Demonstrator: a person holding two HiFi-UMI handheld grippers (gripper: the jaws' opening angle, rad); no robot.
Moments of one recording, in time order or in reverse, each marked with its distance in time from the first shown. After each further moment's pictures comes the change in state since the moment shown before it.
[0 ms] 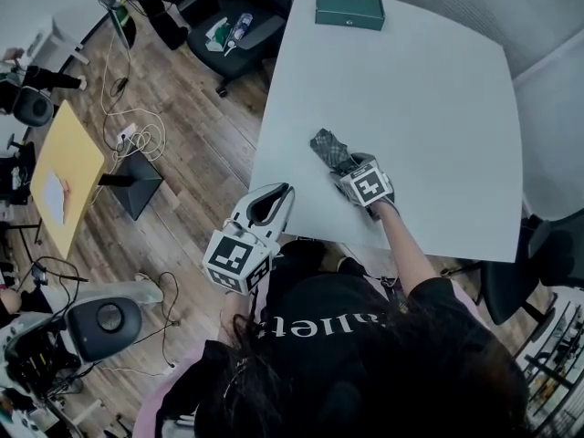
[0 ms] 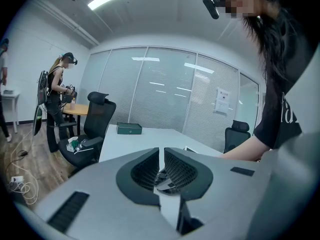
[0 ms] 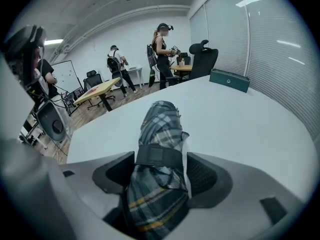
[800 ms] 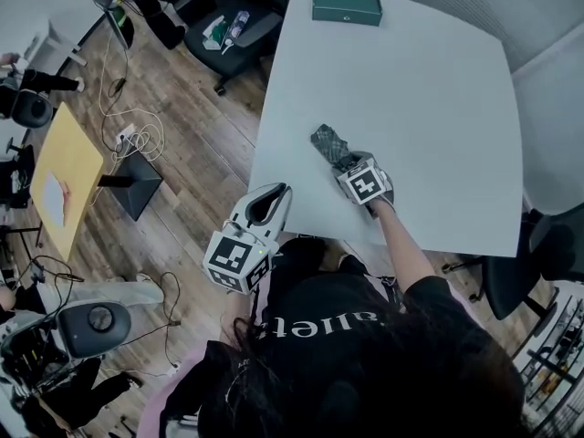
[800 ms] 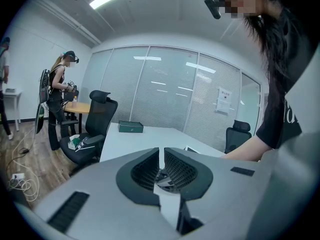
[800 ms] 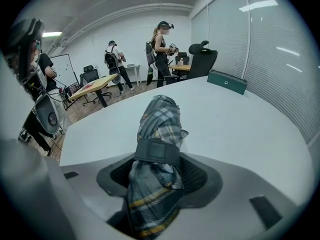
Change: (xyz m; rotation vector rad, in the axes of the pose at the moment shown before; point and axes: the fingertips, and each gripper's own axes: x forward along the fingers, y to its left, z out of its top) left arm -0.002 0.009 -0.010 -0.015 0.011 0.010; right arm 0.009 -0.008 -0.004 -0.023 0.021 -0.079
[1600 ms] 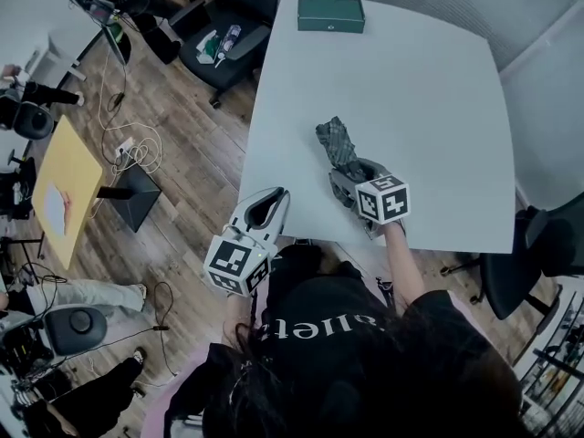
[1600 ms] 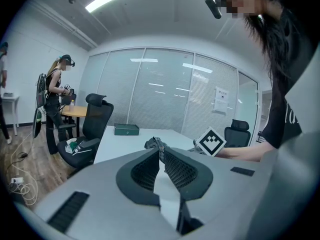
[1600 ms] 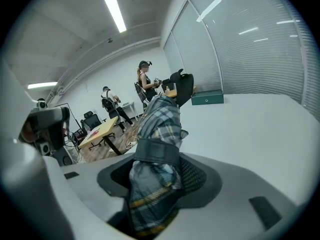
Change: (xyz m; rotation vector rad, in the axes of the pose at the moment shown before) left arm 0.008 -0.033 0.001 0.034 -0.024 -0.004; right arm -0.123 0.004 0.034 0.302 -0.339 0.104
